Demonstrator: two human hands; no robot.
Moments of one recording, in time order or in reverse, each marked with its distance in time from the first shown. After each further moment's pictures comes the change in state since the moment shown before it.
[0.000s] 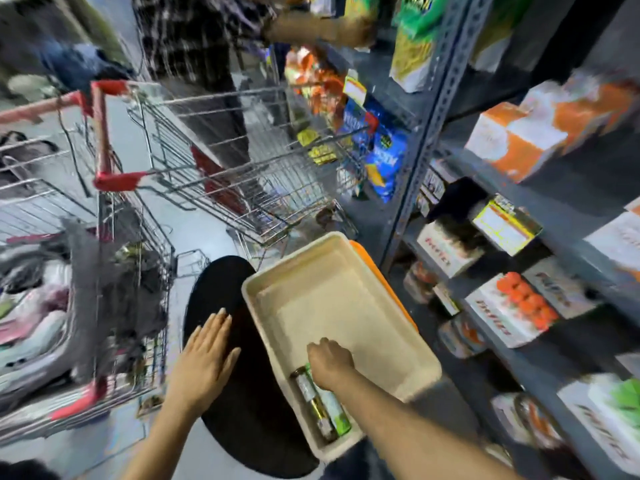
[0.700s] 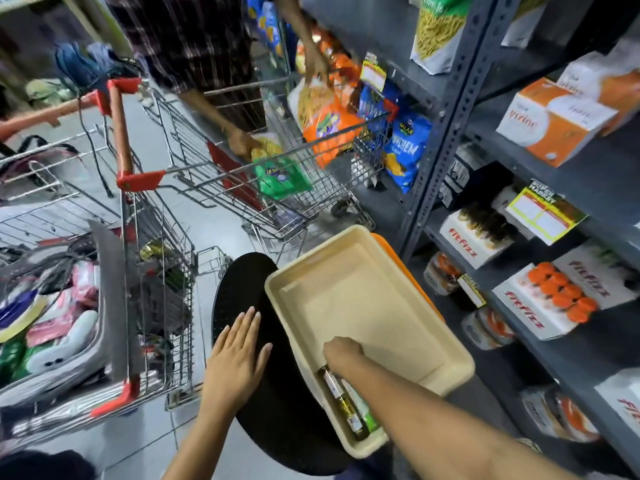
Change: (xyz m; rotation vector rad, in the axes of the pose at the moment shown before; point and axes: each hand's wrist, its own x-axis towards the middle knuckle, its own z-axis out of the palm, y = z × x) left_hand -0.004 -0.006 0.014 0.052 -0.003 -0.068; right_hand 0.029 -0.028 0.006 -0.127 -0.175 0.023
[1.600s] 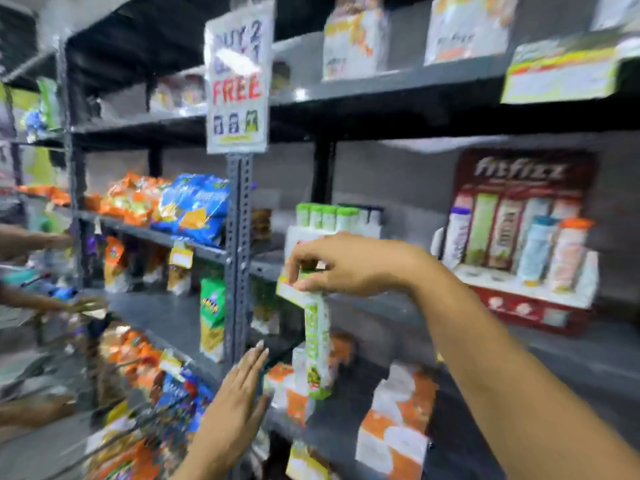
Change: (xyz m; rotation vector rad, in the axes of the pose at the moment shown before) left_hand 0.150 0.351 -0.265 -0.565 0.511 0.951; right_hand -0.522 0.131 -0.372 -0.192 0.966 0.030
